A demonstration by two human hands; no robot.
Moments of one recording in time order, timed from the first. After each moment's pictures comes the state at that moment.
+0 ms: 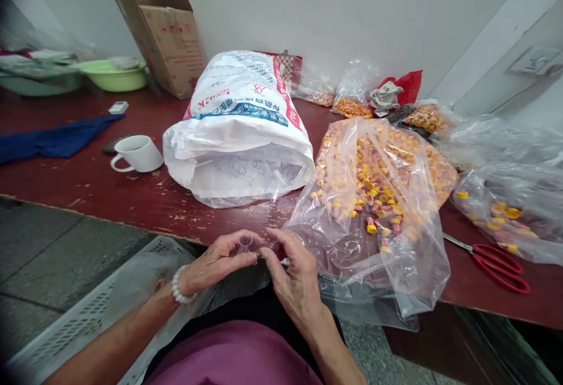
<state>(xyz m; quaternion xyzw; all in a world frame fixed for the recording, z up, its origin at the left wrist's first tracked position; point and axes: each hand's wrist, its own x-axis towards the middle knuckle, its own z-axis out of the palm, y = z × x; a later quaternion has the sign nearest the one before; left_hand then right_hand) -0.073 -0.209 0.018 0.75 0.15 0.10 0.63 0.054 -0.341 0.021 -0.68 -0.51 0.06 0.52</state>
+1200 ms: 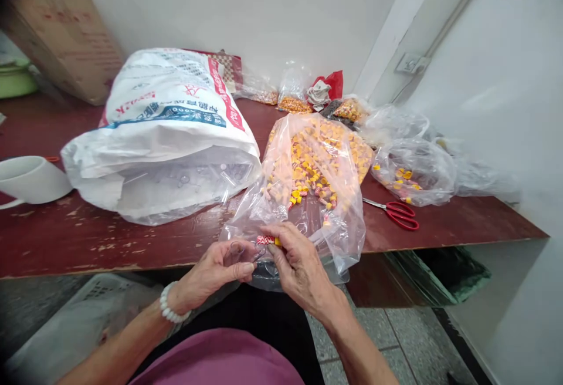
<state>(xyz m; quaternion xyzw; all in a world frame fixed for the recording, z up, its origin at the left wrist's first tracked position) -0.008 -0.264 0.023 0.62 0.10 0.00 0.78 0.109 -0.421 0.065 -0.72 -0.53 0.08 0.44</state>
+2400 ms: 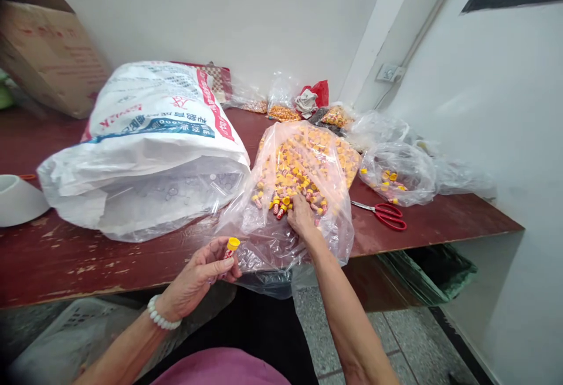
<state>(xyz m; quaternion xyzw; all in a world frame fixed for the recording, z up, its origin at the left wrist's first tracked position) -0.003 -0.254 0.012 0.53 0.18 0.05 0.83 0.251 -0.373 -0.015 -0.89 -0.32 -0.04 0.33</state>
